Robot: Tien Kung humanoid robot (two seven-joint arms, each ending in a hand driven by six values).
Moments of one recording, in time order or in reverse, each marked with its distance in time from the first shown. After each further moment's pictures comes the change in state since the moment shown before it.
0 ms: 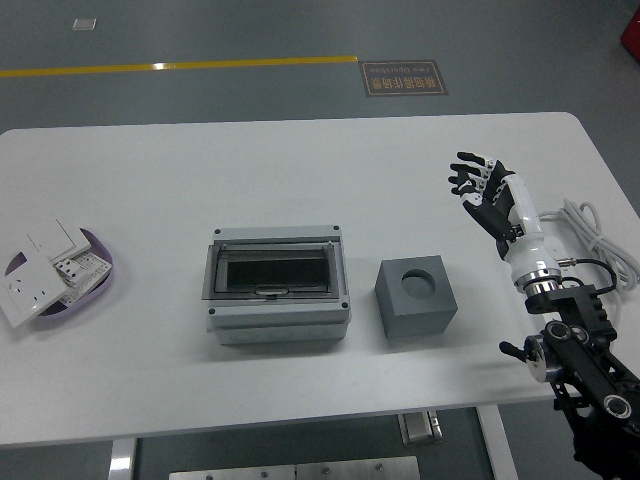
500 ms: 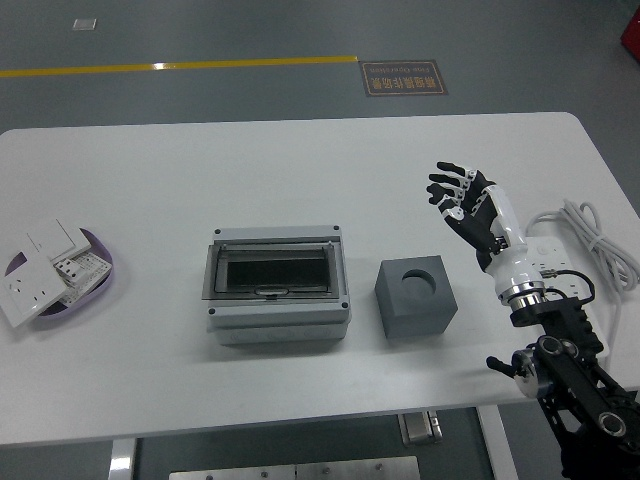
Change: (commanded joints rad) left arm -0.002 -0.009 -0.004 0.000 0.007 0.001 0.000; right arm -0.043 0.030 -0.034 0.062 0.009 0.037 0.013
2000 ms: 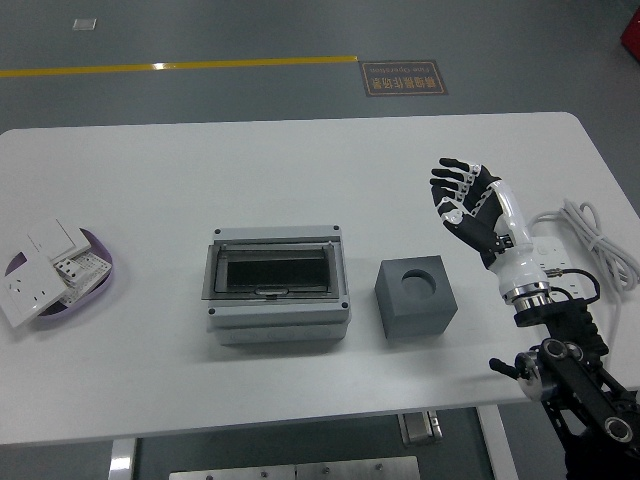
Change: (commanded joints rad) left arm -0.016 -0.004 -0.009 0.000 0.005 -0.002 -0.001; right arm -0.015 -0.022 0.014 0.038 -0.003 -0.008 0.029
